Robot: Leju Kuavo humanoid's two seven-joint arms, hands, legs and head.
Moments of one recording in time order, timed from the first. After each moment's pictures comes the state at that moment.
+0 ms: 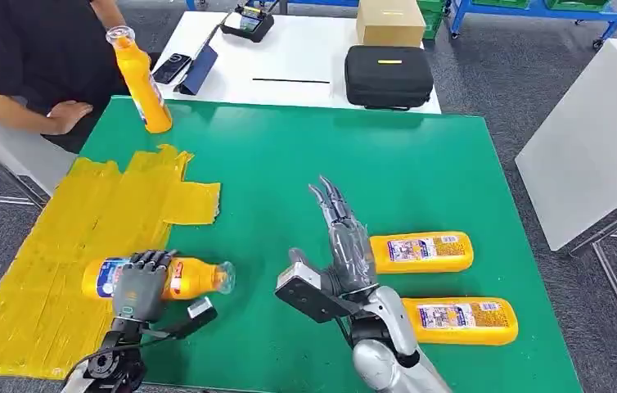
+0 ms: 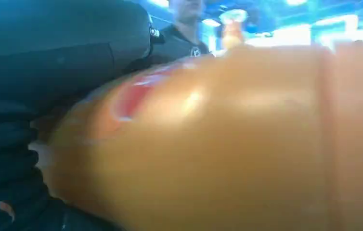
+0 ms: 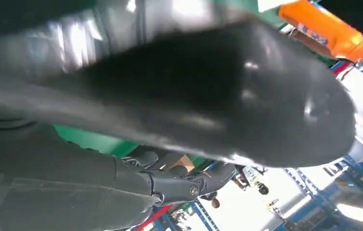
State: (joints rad) left arm -0.16 0.02 -0.12 -0.72 -1.44 0.69 -0.18; right arm -0.17 0.03 0.49 -1.37 0.82 -0.28 -0.08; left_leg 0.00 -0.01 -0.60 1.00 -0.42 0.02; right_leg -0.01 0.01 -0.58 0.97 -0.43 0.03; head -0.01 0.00
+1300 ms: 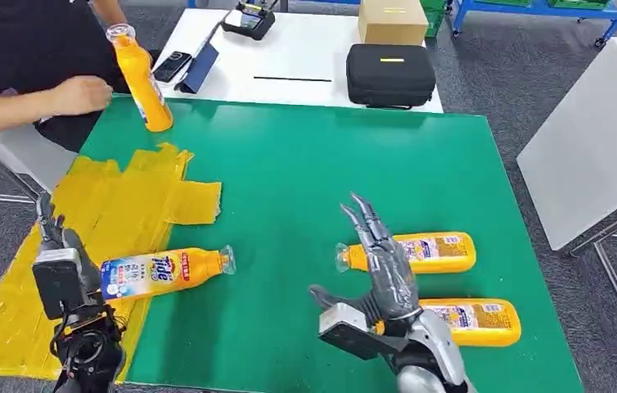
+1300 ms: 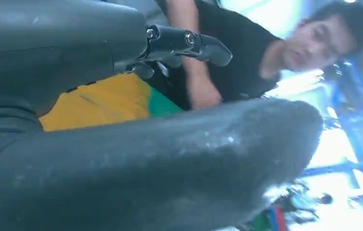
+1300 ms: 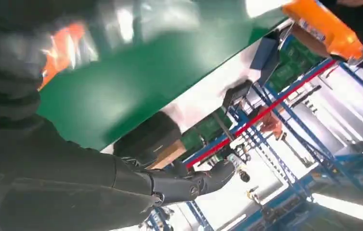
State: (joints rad) left arm -0.03 -0.04 -0.04 -1.37 -0.15 0.54 -0.55; right arm 0.01 -0.11 0.38 -1.61 0.84 -0.22 -0.20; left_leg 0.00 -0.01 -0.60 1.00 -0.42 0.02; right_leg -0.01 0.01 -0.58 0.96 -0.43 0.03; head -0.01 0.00
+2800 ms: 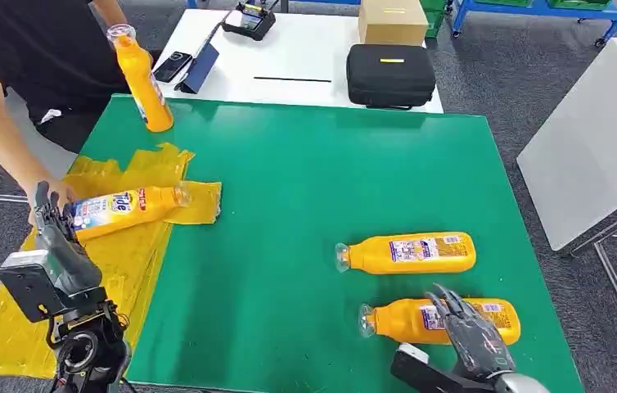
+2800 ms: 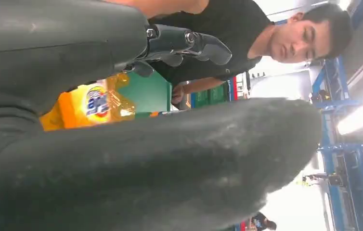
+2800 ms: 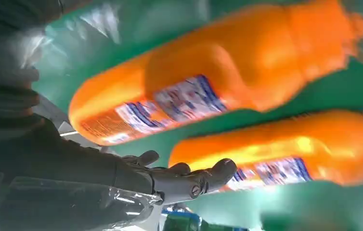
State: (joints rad) left arm -0.02 -0.09 -0.06 -1.47 -0.05 0.45 -0.54; right arm 0.41 -0.29 -0.03 -1.85 1.04 0.40 0.06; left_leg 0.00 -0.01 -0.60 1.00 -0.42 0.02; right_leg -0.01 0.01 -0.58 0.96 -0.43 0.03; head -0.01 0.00
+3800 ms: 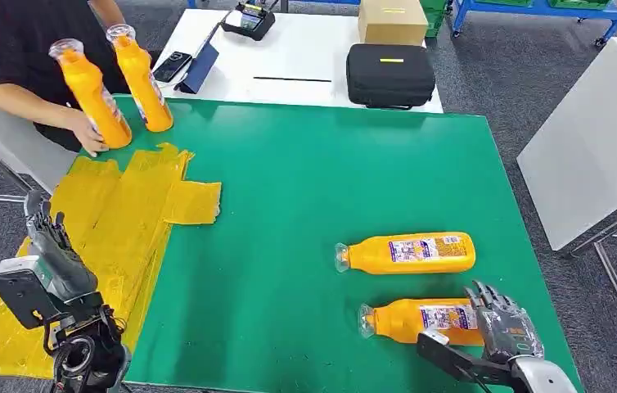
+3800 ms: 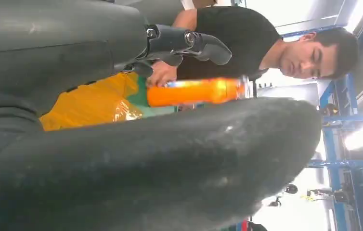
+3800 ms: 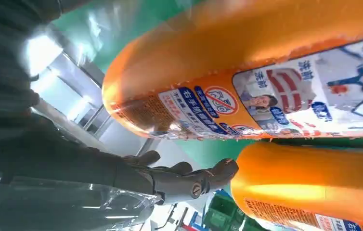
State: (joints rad) left arm 0.00 -0.09 -0.04 -1.47 -0.01 0.46 -0.55; right arm 0.31 -0.36 -0.06 -1.66 1.26 0.38 0.15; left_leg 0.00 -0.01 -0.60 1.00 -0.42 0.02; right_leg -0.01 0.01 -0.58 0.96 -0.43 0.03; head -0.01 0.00
